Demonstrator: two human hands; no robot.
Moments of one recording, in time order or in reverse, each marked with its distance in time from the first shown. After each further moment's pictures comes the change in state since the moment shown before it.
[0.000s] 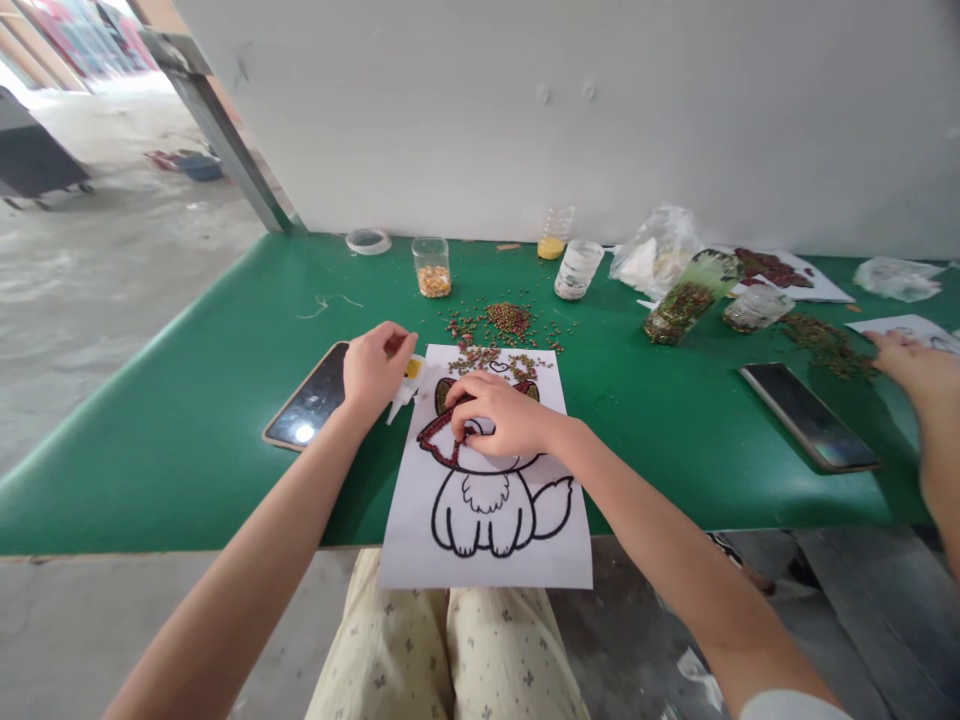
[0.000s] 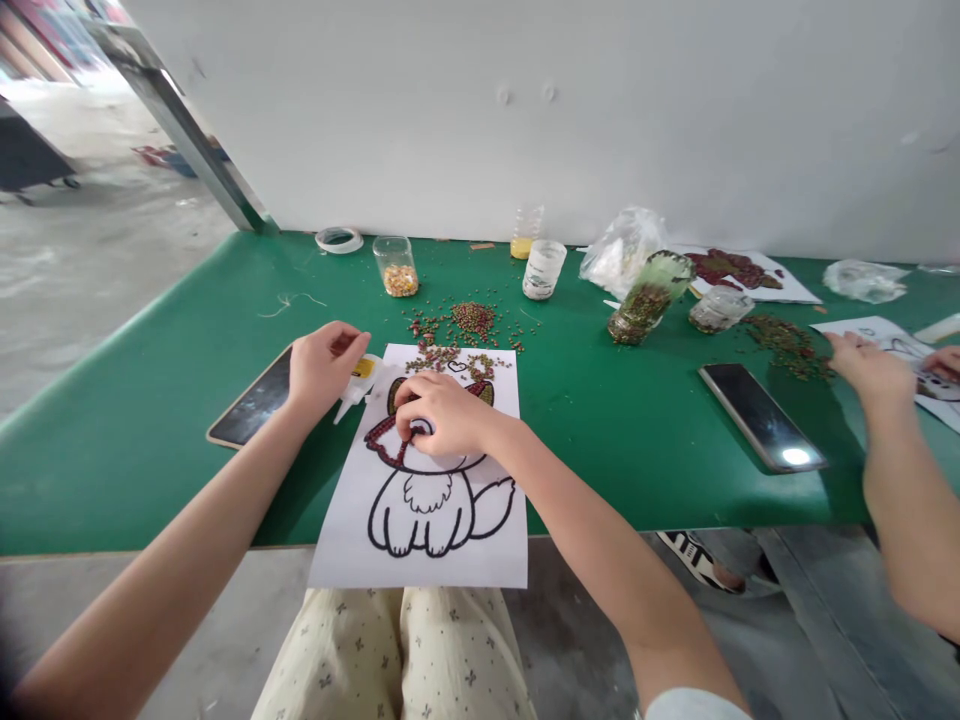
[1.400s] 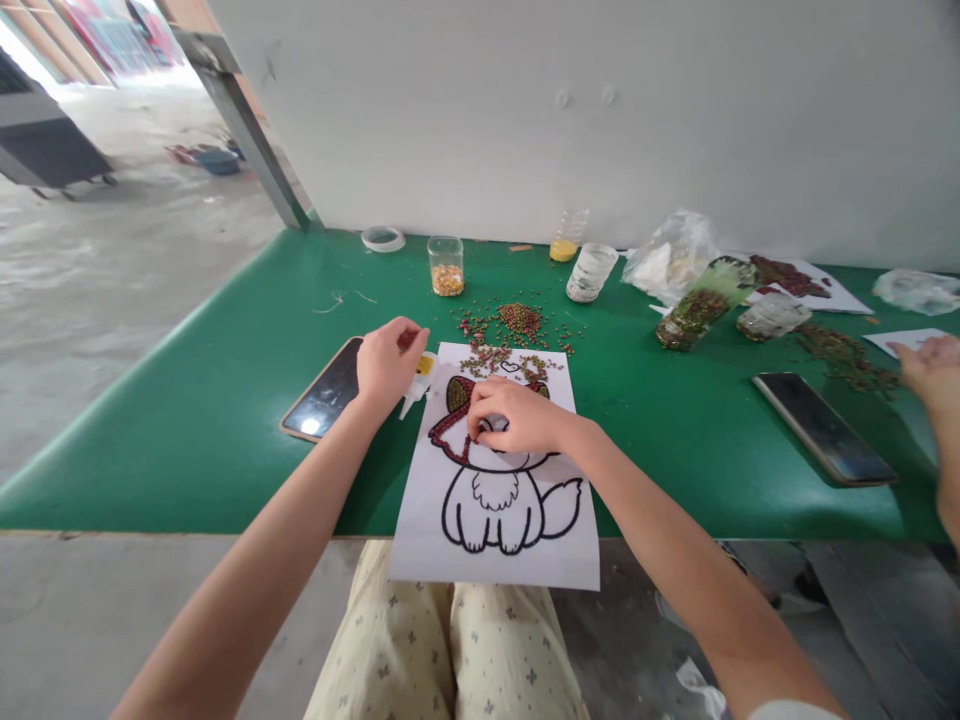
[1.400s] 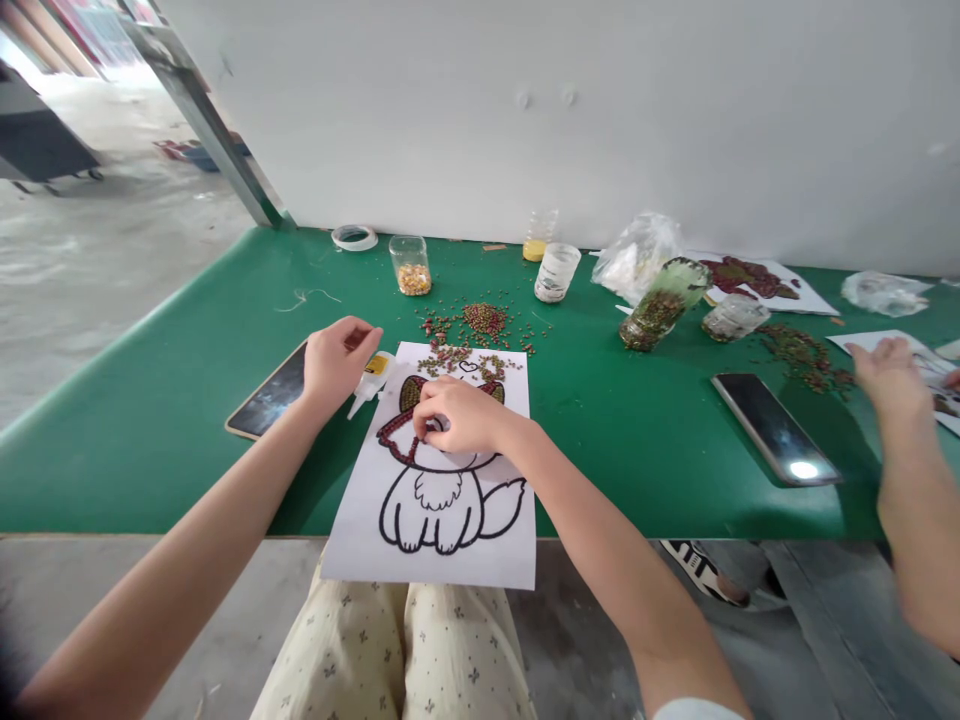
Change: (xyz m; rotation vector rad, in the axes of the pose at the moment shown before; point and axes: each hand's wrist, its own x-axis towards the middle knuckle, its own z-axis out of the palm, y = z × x) left_hand 0.000 0.001 0.000 -0.017 0.028 -0.010; right_hand 0.000 0.001 -0.001 0.079 -0.055 0.034
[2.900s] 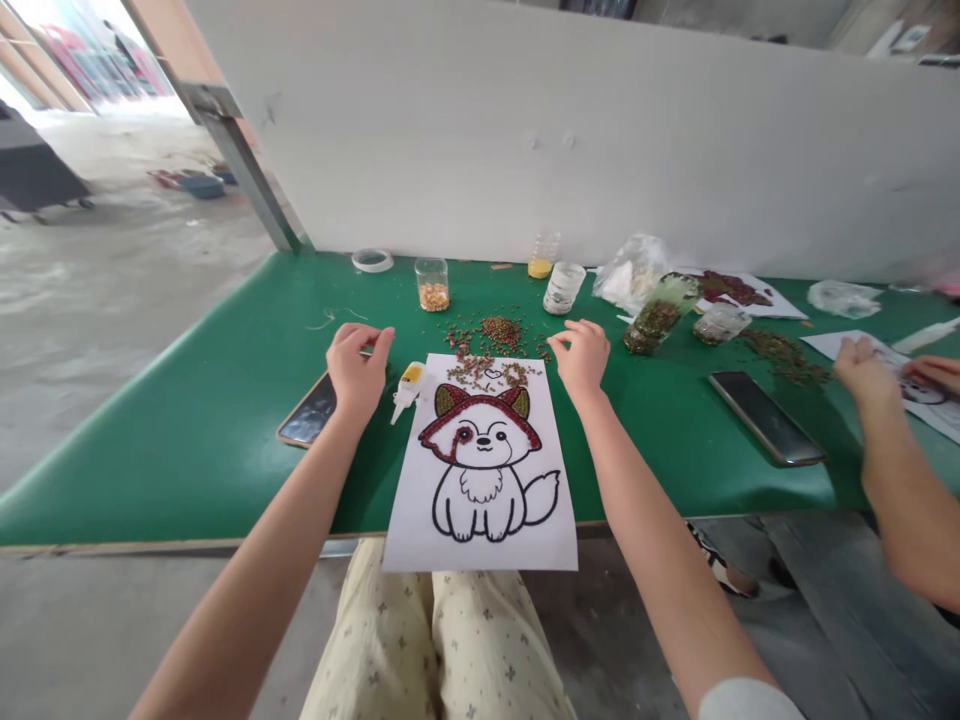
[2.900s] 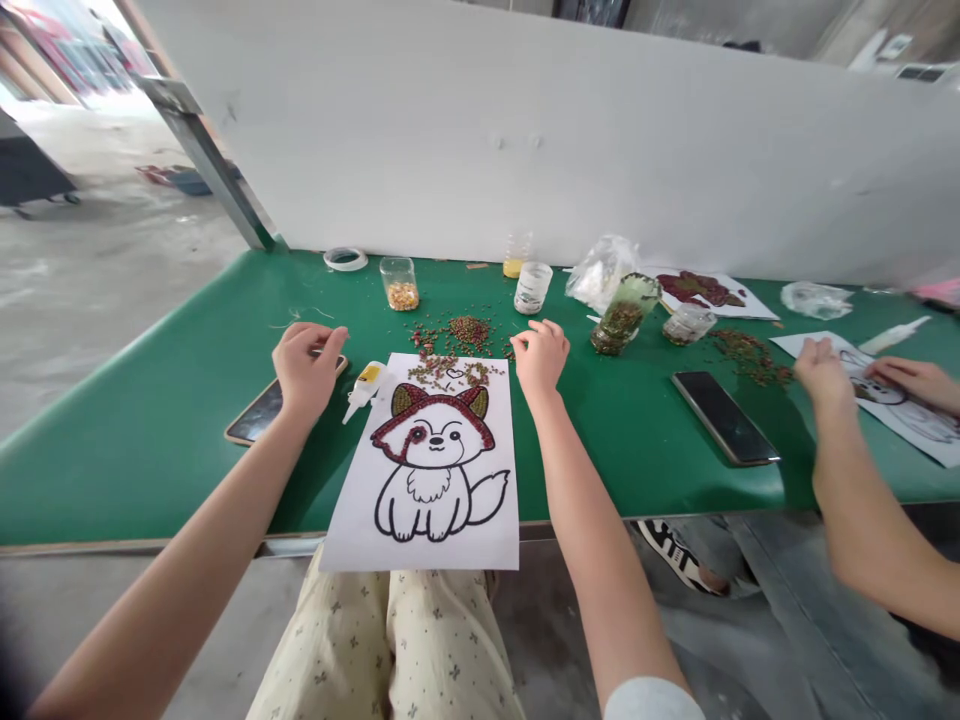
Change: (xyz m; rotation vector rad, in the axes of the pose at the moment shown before) left_hand 0.001 -0.010 -0.015 -0.147 0.267 0.077; right_hand -0.038 0.090 -0.043 -0.431 0.962 0.770
